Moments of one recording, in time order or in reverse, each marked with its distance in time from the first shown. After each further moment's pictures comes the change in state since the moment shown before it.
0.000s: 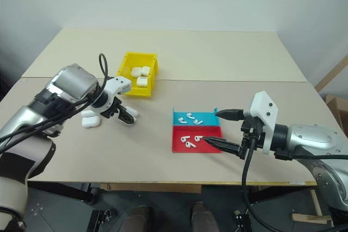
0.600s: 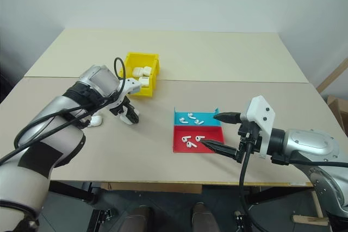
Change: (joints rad) left arm -0.113 -0.222 -0.071 0.445 0.258 -0.201 -0.215; right arm 0.028 0.016 0.000 -0.039 0.003 -0.001 -0.044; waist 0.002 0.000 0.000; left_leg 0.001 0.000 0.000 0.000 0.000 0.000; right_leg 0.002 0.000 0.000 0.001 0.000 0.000
